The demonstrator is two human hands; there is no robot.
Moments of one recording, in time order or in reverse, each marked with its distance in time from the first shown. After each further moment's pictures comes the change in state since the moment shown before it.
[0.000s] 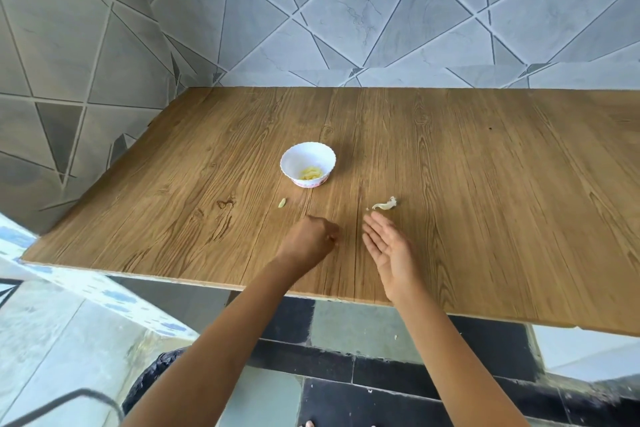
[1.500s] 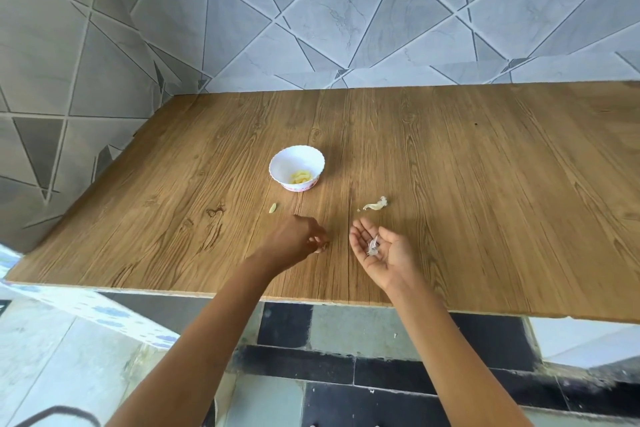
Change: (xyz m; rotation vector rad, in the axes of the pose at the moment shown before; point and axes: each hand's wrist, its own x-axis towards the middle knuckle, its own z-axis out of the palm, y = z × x) left_hand 0.005 -0.013 -0.016 0.044 -0.172 0.084; right_hand 0.001 -0.015 0.007 0.530 0.089 0.324
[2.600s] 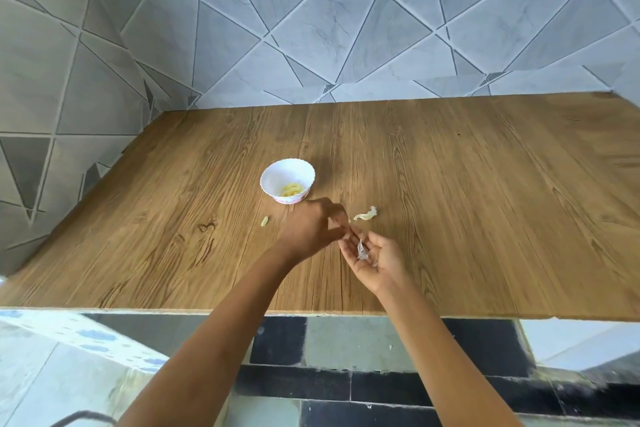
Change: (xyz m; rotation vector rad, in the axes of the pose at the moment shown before) left_hand 0.032 0.033 -0.015 -0.187 0.246 0.067; right_hand -0.003 -0.001 0.010 0.038 0.008 -0.009
